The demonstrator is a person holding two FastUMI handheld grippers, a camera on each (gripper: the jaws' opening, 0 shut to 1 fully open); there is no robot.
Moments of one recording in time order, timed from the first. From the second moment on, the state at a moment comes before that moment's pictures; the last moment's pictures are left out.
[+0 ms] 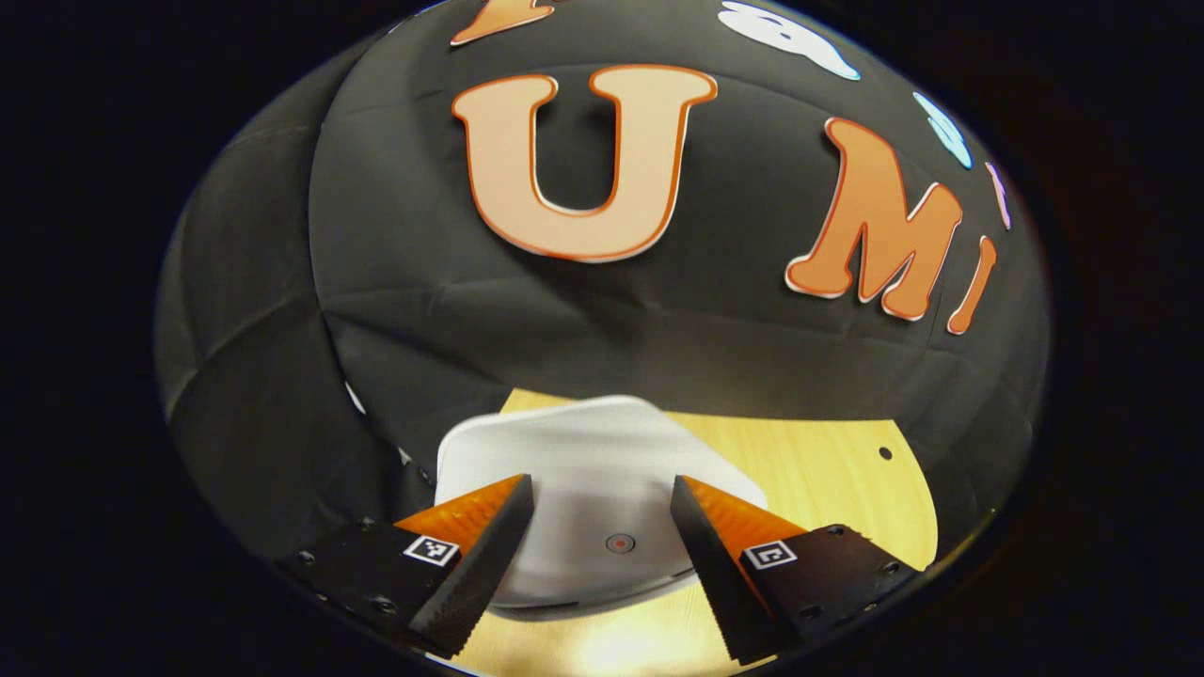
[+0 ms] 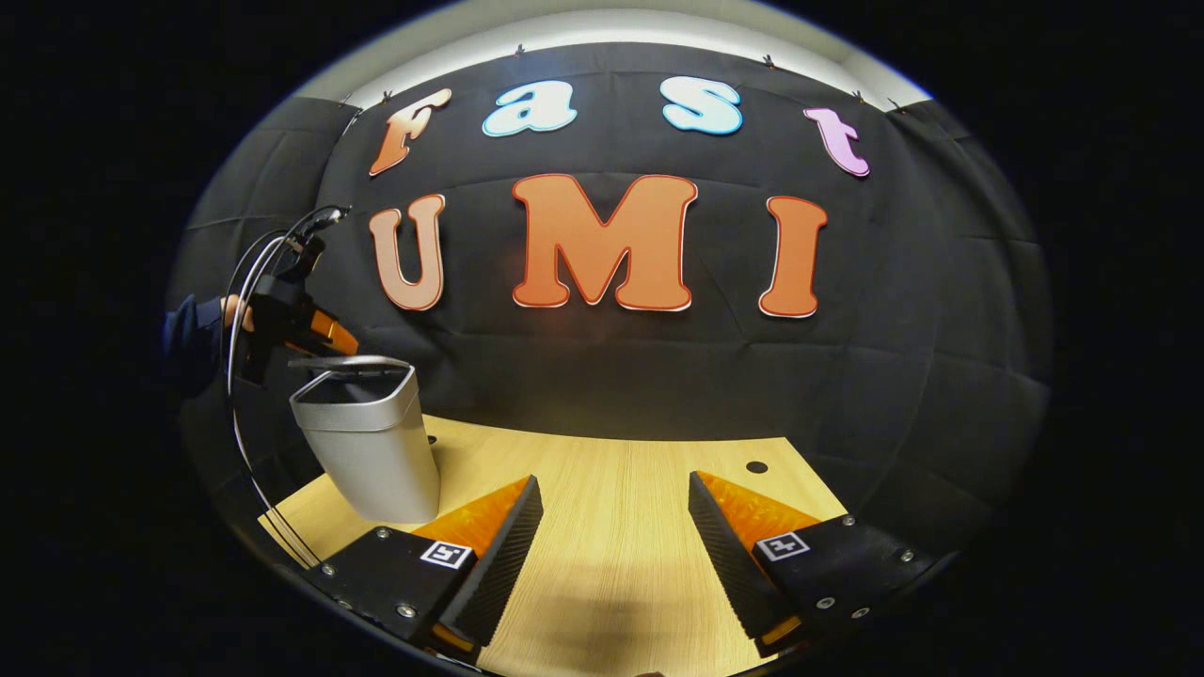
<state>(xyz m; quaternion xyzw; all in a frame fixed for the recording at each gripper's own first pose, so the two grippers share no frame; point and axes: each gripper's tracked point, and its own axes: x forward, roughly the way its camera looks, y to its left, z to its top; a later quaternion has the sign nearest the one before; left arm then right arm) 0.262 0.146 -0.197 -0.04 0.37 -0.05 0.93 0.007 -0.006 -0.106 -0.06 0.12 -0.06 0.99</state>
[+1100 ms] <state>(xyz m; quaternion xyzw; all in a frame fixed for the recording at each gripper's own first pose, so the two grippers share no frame) 0.224 0.147 -0.169 0.01 0.27 -0.01 0.96 0.000 -0.009 -0.099 -0.06 0.11 -0.04 0.99</state>
